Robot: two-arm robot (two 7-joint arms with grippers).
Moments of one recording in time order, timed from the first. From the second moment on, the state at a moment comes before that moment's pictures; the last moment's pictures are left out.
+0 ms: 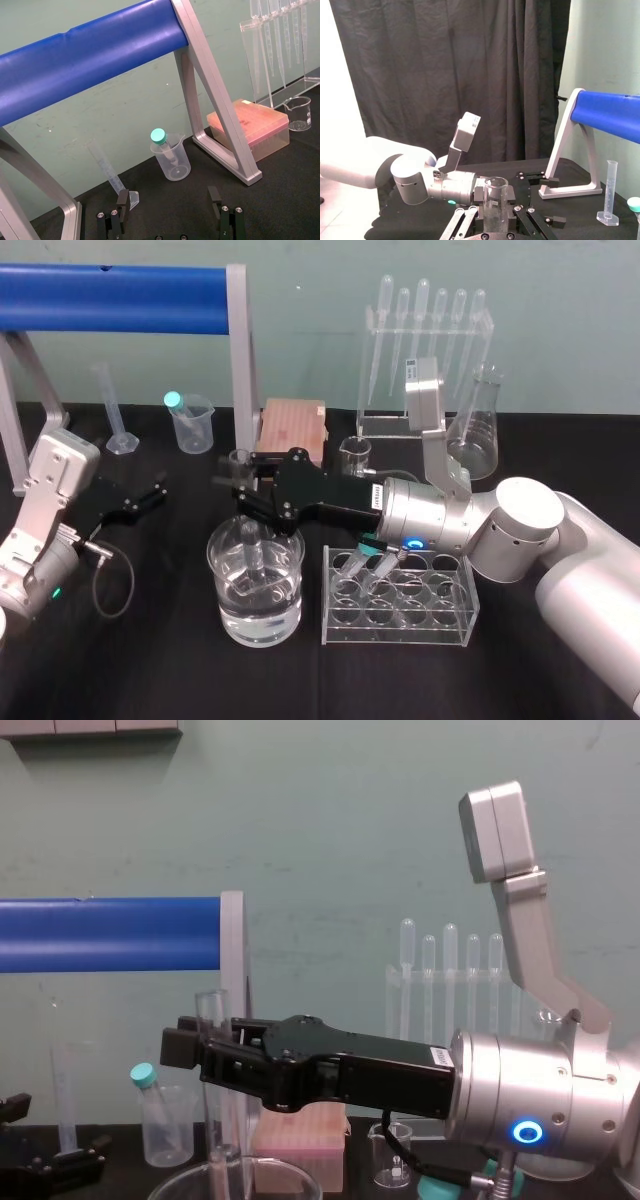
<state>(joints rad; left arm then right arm) -0.20 0.60 0.45 -1.41 -0.25 -0.12 0.03 0.63 0.26 -0.72 -1.09 0.68 -0.18 1.00</state>
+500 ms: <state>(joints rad) -0.20 0.60 0.45 -1.41 -0.25 -0.12 0.03 0.63 0.26 -0.72 -1.09 0.68 -0.18 1.00</state>
